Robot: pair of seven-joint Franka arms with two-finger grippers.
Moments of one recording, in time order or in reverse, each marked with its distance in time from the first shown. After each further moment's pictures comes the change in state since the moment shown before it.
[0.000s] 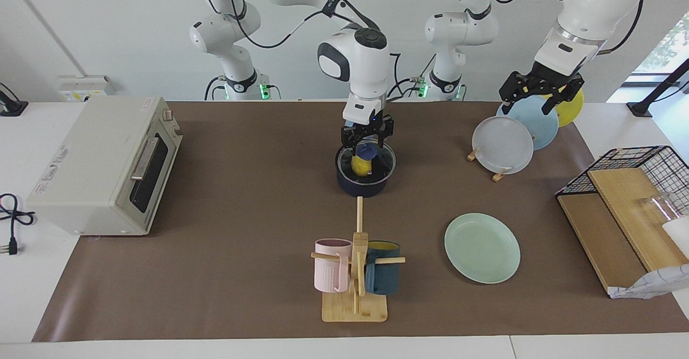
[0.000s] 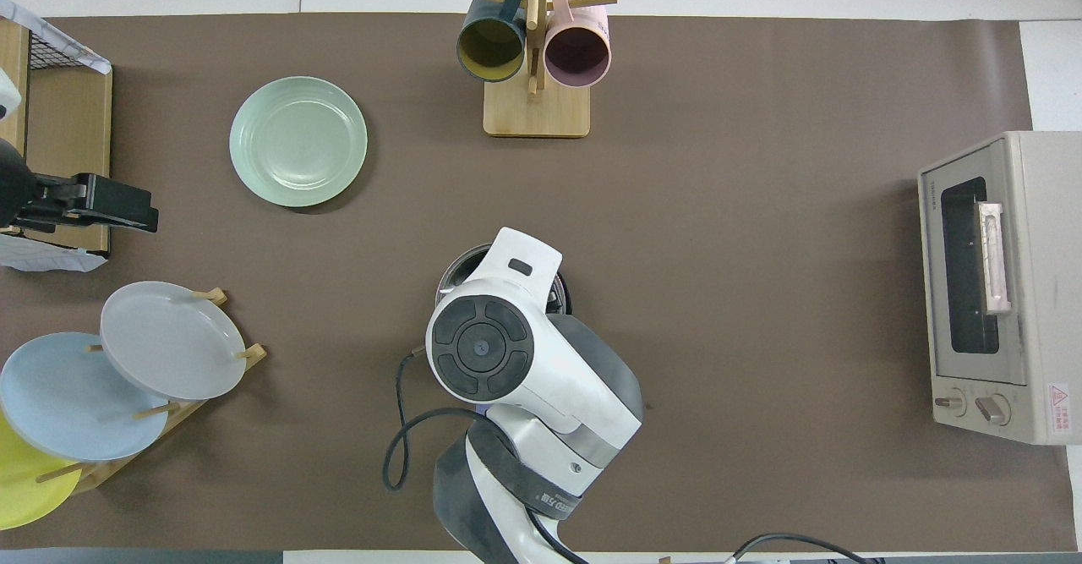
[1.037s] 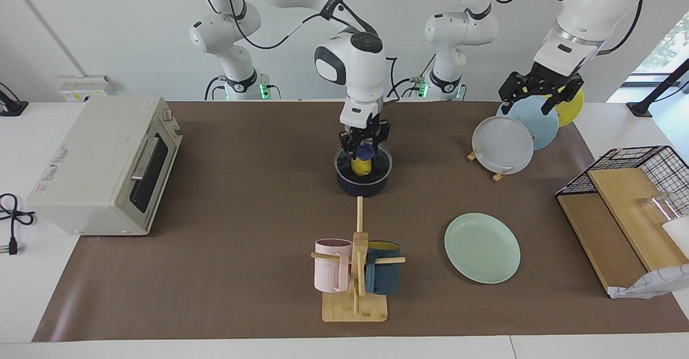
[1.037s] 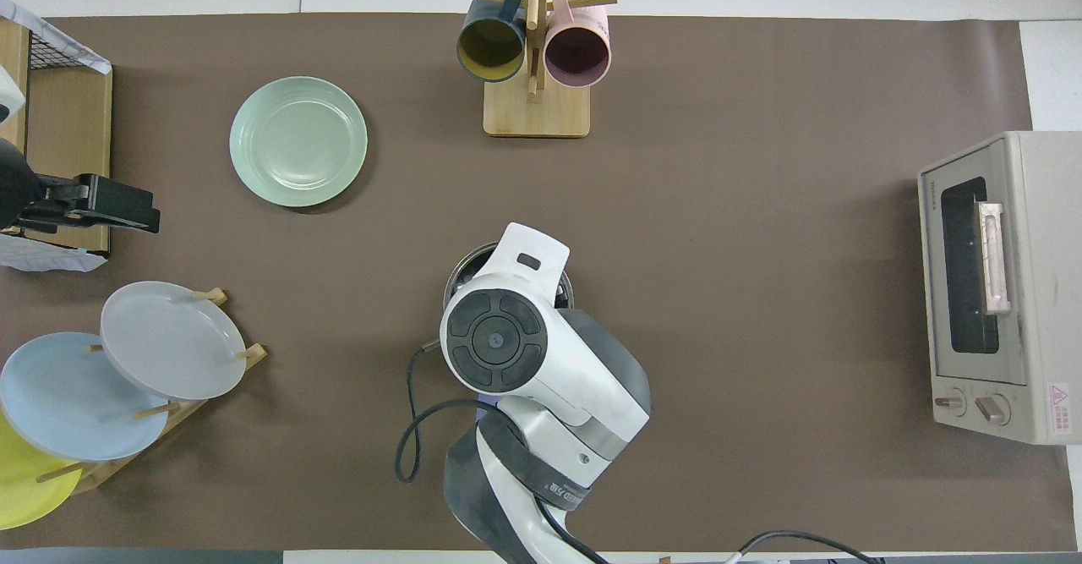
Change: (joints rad) left arm 0.000 0.000 -0.001 -0.002 0.000 0.000 0.000; right arm -0.013 -0.001 -0.003 -0.021 0.000 0.028 -0.021
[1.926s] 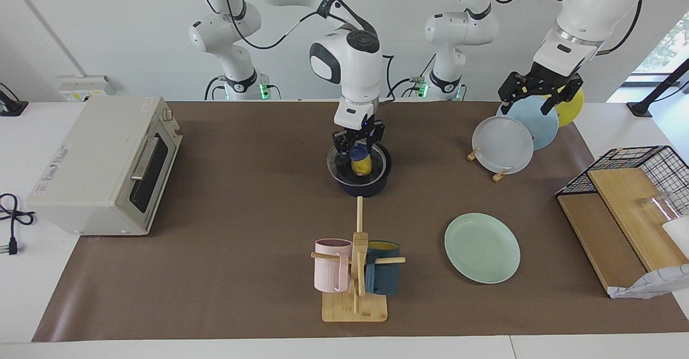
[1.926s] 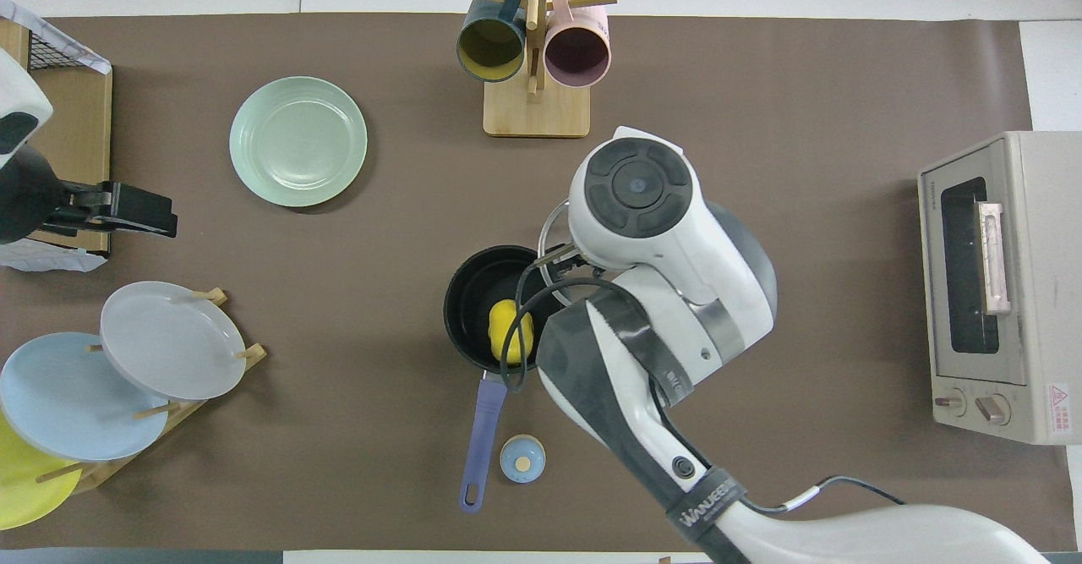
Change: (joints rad) left arm -0.027 -0.024 -0.011 -0.082 -0.004 0.066 -0.023; right arm -0.246 -0.007 -0.006 0.104 0.023 -0.248 -0.302
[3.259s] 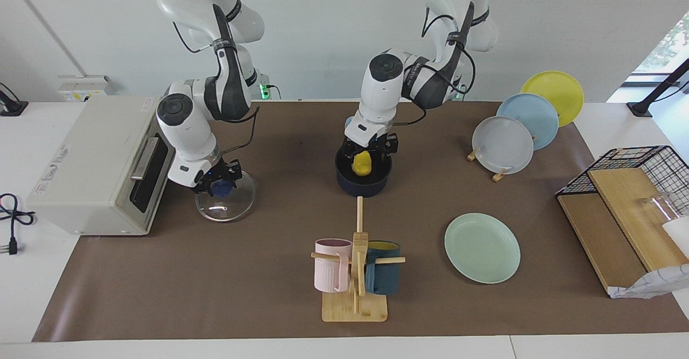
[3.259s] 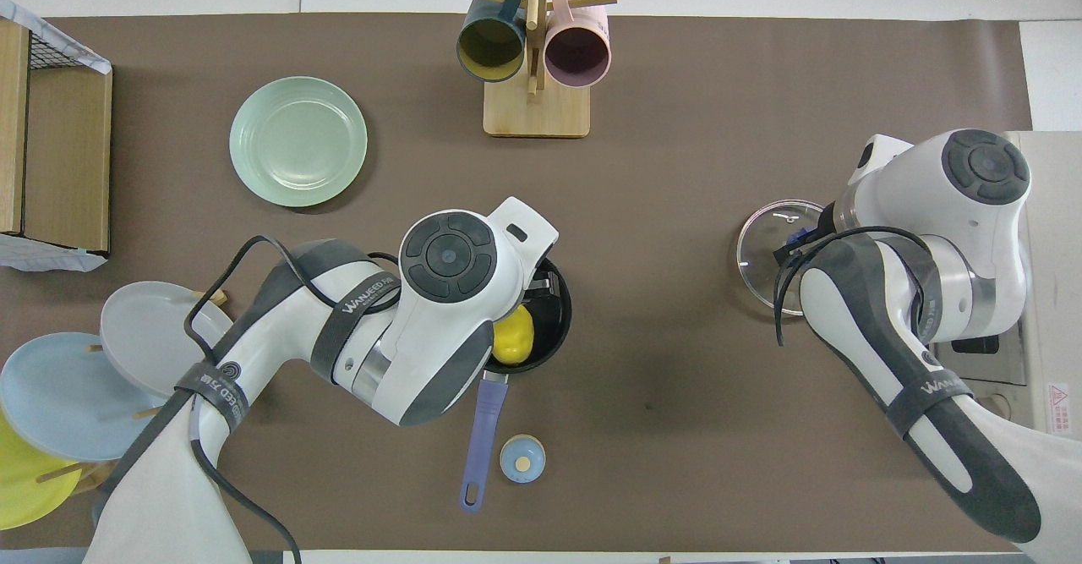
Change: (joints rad) left arm -0.521 0.269 -0.021 -0.276 -0.017 0.556 -0.623; right arm -0.439 -0.101 -0.003 -0.392 0.036 0.258 -0.468
